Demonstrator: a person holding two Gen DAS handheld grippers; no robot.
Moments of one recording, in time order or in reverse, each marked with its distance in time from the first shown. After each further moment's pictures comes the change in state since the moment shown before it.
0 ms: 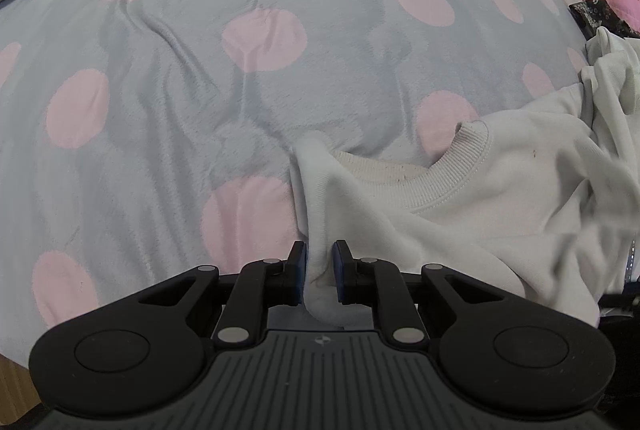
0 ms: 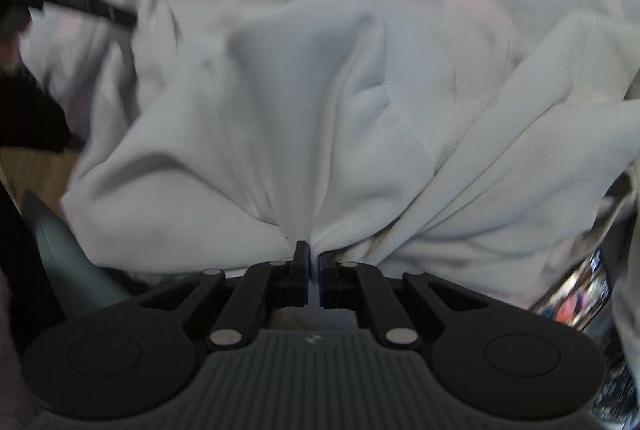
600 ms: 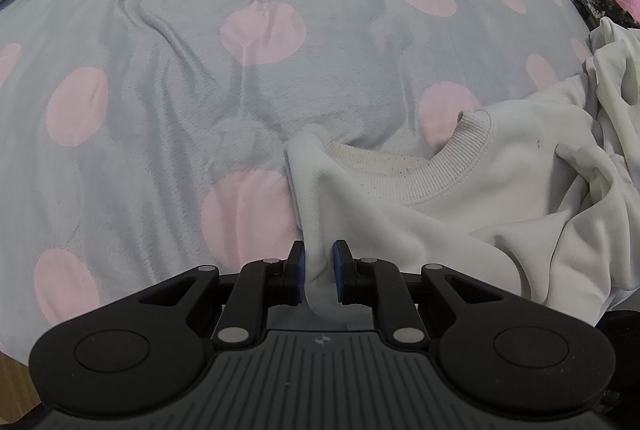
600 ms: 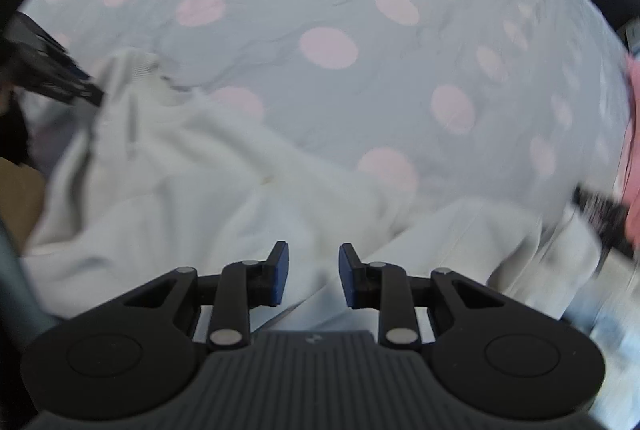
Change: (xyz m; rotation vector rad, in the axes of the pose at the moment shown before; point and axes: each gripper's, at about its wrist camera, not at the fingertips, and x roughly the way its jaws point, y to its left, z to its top) left arm 0.003 0.000 -0.002 0.008 0.020 0.016; right arm -0.069 -0.024 0.089 -0.298 -0.184 -0.237
